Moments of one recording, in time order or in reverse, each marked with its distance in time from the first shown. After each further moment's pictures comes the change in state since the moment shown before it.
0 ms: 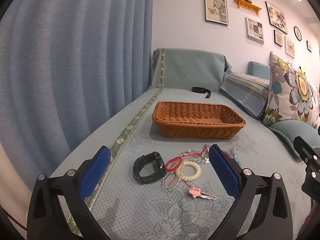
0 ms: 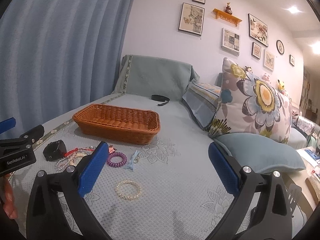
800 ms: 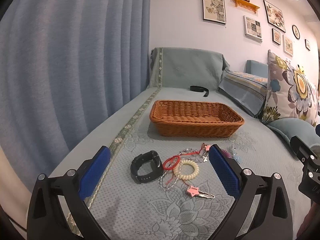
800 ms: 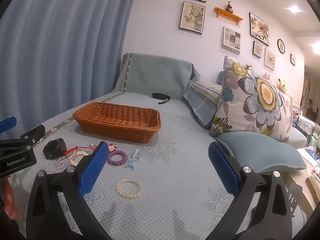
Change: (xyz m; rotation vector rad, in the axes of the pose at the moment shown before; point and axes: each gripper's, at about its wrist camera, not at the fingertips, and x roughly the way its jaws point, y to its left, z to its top) left arm 0.001 -0.004 -0.001 0.008 0.006 -0.013; right arm 0.002 -0.001 -0.002 0.000 0.025 0.007
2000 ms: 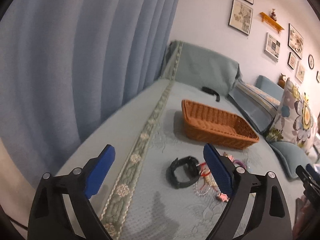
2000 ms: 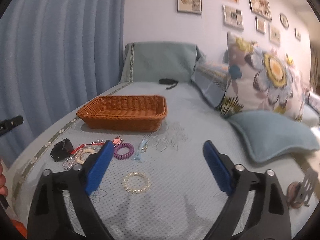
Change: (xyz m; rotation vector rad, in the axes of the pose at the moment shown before) left arm 0.025 0.111 0.017 -0.216 0.117 -0.053; right arm 0.029 -0.021 -0.003 0.130 0.149 0.103
